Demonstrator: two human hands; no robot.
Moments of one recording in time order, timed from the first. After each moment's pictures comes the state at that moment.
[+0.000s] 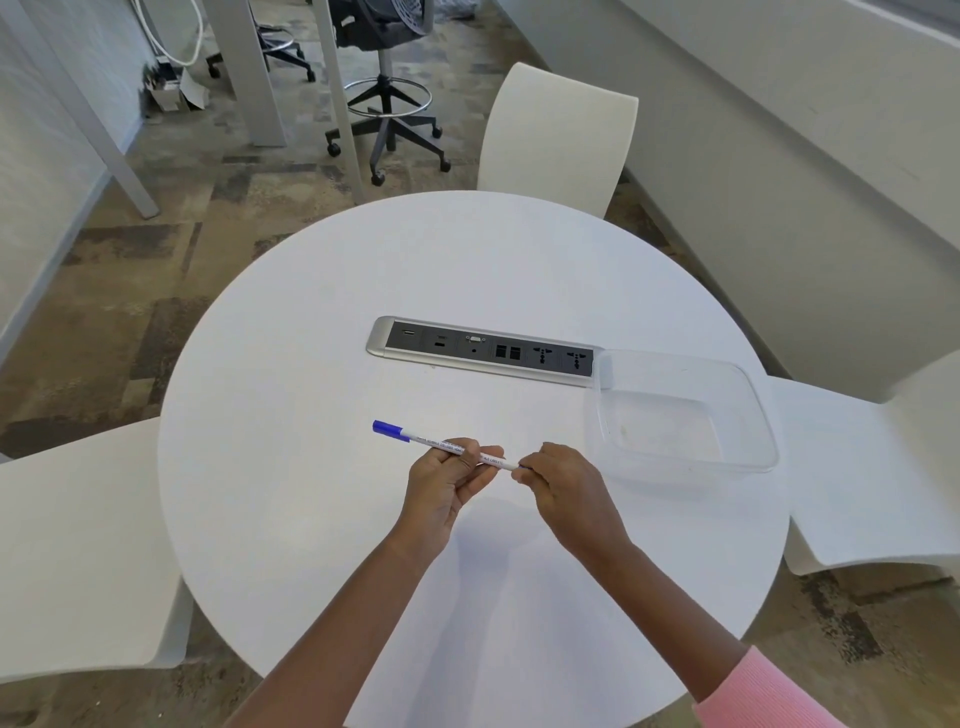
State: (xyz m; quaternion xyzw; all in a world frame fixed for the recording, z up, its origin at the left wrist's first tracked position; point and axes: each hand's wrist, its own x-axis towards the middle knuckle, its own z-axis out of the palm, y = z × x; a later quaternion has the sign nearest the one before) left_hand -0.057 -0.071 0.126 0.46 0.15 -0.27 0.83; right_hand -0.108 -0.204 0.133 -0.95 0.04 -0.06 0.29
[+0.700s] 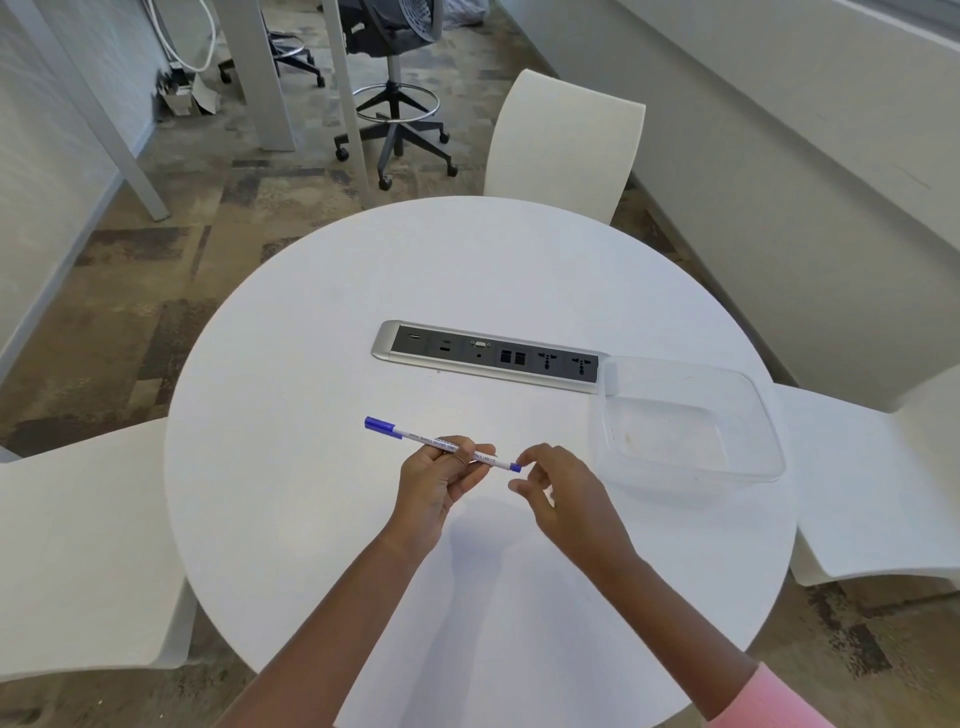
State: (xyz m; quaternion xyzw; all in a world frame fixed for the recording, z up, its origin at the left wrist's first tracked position) left_hand -0.049 -0.064 0.127 0.48 0.15 -0.25 0.83; right_hand -0.113 -0.204 0.130 -0.93 0.07 -0.03 0.37
